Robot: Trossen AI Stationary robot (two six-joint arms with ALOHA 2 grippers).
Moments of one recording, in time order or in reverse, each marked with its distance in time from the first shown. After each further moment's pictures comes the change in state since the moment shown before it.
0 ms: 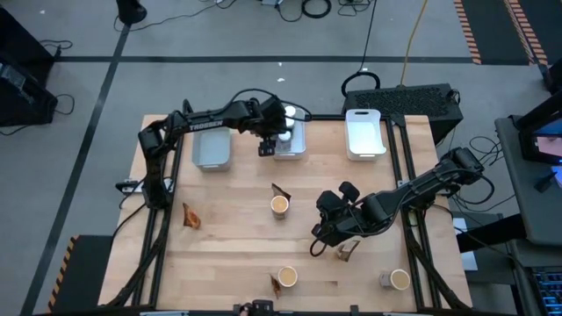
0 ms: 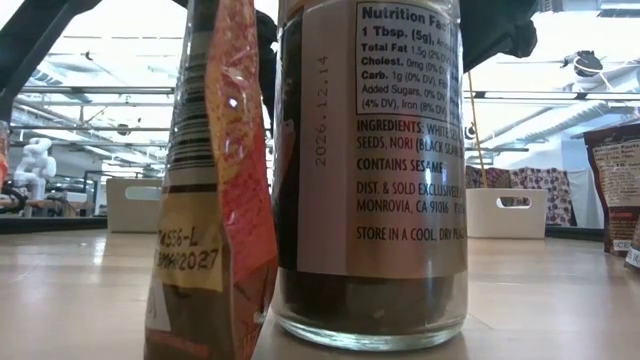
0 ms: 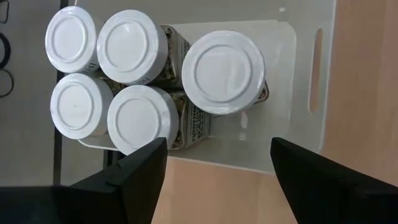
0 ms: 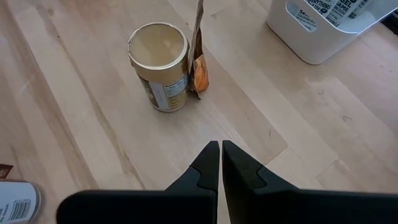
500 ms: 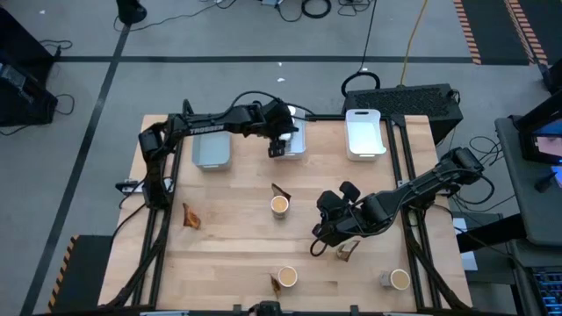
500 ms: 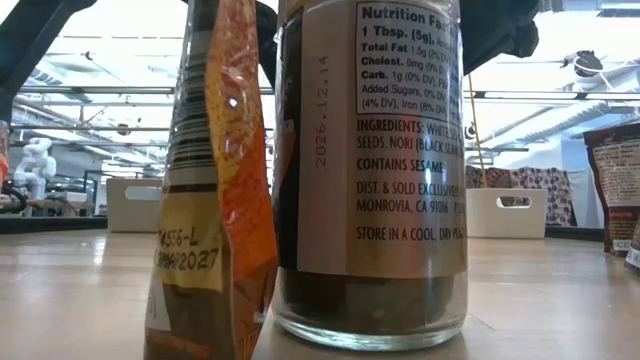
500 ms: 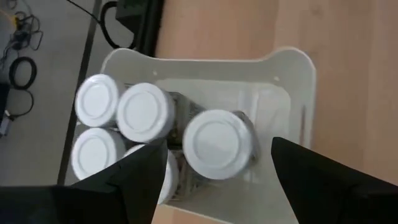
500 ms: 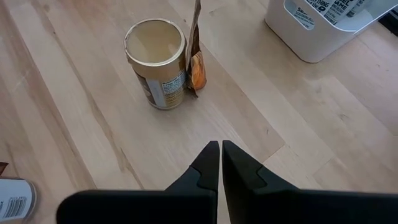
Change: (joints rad) left arm -0.039 -0.006 0.000 0.151 -0.021 -0.082; right arm 0.000 0.000 0.000 -0.015 -0.001 0.002
